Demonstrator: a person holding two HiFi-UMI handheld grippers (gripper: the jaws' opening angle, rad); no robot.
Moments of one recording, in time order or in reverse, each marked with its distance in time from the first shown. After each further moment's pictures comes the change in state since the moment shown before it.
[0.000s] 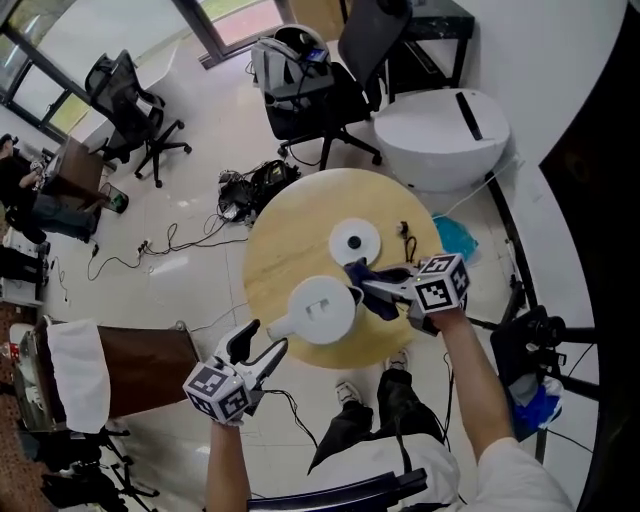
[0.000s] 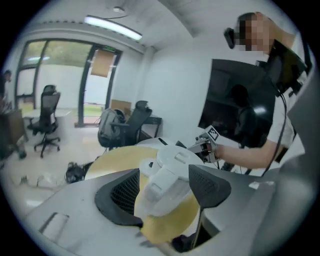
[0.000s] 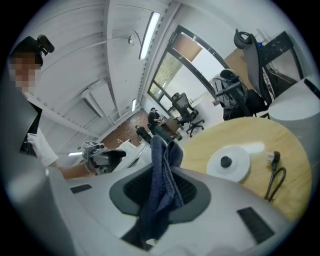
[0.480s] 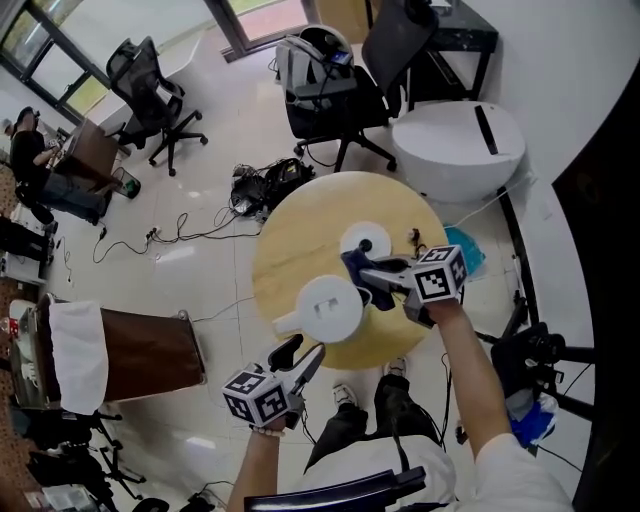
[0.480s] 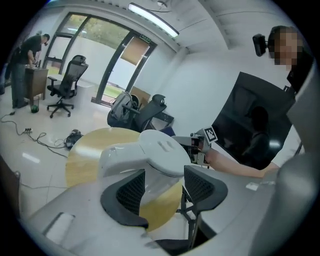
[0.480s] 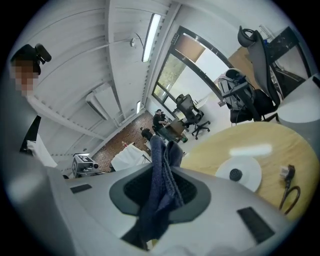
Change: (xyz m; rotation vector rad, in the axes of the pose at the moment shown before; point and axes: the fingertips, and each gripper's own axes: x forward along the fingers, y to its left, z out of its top) left arm 0.028 -0.048 -0.032 -0.322 -0.006 0.044; right arm 0.024 0.003 0.033 -0.009 -0.021 0.068
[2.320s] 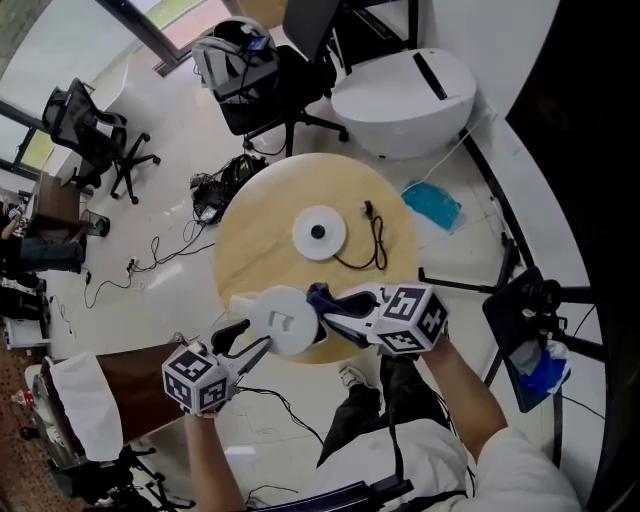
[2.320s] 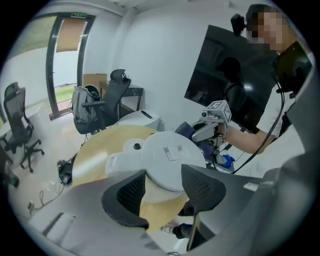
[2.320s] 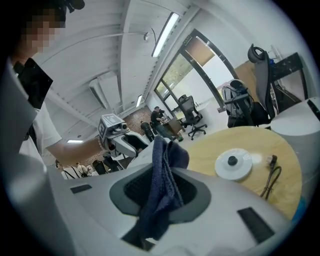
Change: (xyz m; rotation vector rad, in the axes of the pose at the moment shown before) left arm 0.011 0.021 0.036 0.518 0.429 -0.126; right arm -0.029 0.073 -0.055 -0.136 0.037 -0.105
